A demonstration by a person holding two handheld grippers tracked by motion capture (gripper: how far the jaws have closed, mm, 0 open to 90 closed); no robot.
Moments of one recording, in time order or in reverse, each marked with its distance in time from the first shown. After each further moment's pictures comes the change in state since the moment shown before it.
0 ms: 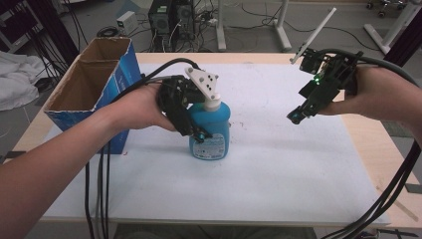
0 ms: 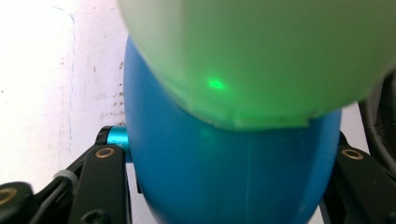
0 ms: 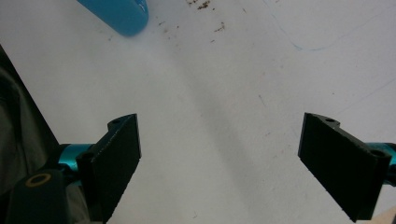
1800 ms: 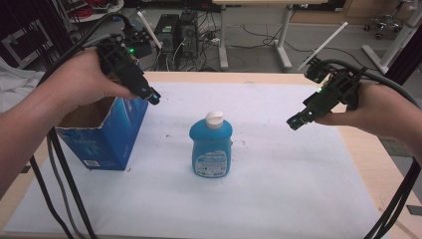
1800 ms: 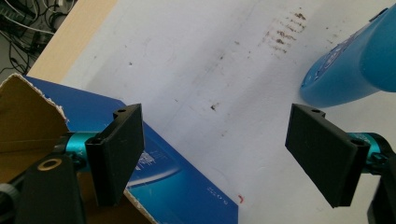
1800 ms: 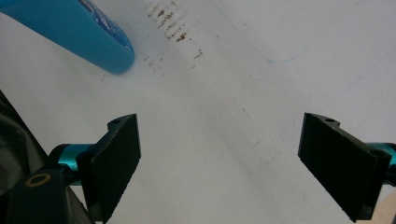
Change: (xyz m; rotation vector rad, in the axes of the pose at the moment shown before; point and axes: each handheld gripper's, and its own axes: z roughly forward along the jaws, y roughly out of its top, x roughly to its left) left arm 0.011 -0.023 -0.131 0.199 0.477 -0.588; right arm -0.008 0.002 -0.016 -0.095 -0.033 0.147
